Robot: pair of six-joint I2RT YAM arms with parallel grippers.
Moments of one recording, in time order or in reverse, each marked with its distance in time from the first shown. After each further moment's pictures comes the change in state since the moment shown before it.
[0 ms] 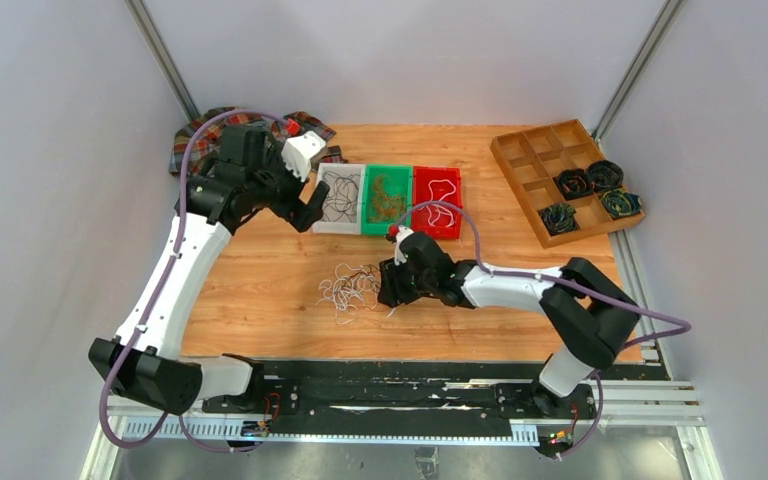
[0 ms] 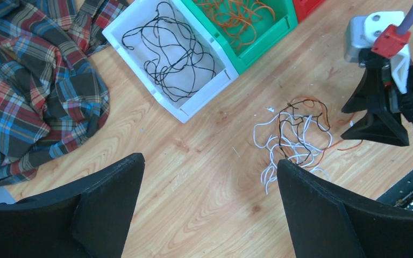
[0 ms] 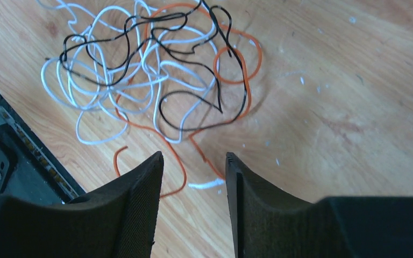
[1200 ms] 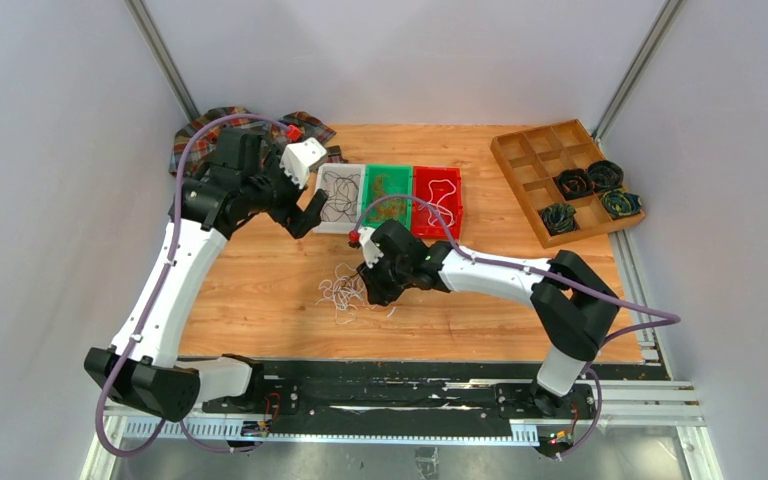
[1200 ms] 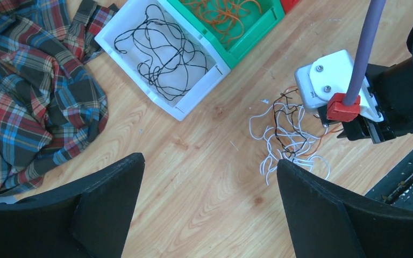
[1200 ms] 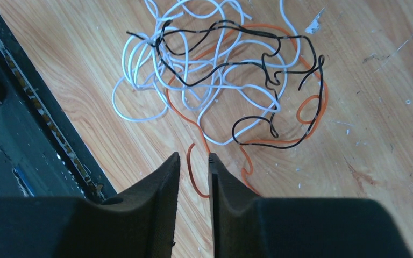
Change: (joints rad) left arm 0.000 -0.034 0.000 -0.047 0.047 0.071; right arm 0.073 0.059 0.265 -0.328 -0.079 -0.317
